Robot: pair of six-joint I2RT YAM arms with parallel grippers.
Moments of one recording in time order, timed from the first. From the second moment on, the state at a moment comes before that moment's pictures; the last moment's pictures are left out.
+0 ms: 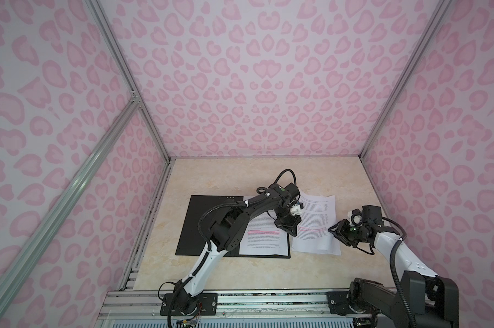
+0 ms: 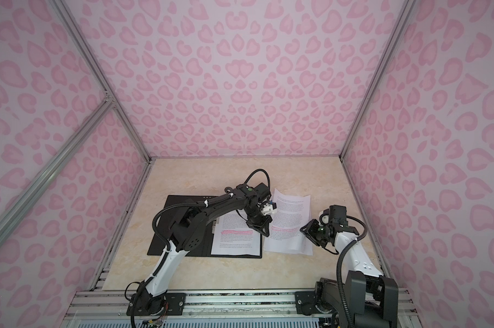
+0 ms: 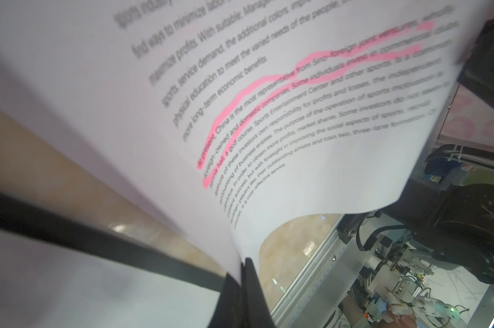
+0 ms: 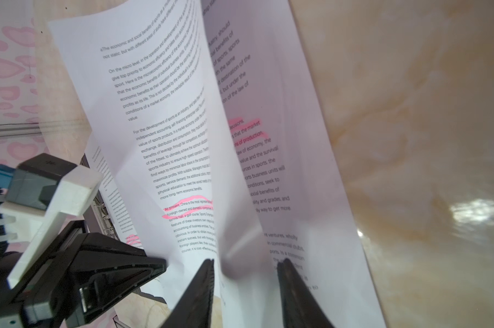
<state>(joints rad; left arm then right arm) -0.84 2.35 1.95 -1.07 0.62 -0.22 -0.21 1.16 0.56 -0.57 -0.52 0.51</state>
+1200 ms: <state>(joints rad) -0.62 1.73 1.16 -0.79 0.36 -0.38 -0.02 1.22 0.65 -0.52 -0.50 0.58</state>
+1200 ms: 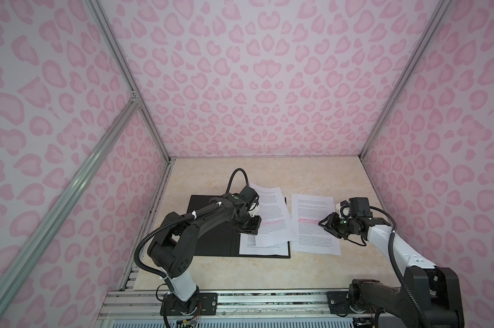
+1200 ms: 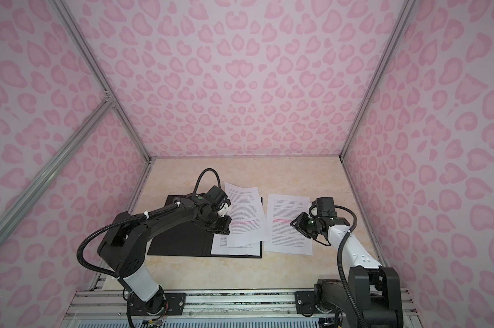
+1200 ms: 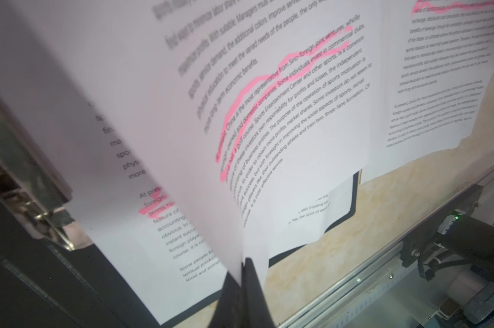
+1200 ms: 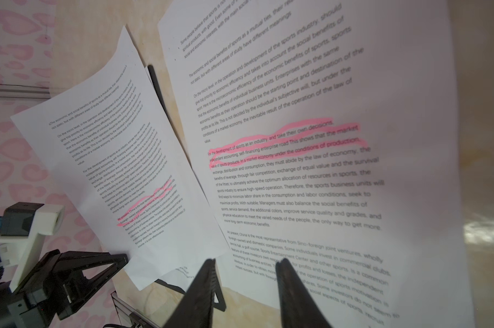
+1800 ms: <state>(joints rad) -0.61 1.69 1.15 -0.82 0.42 -0.30 0.02 1.37 0.68 -0.47 -0.51 0.58</state>
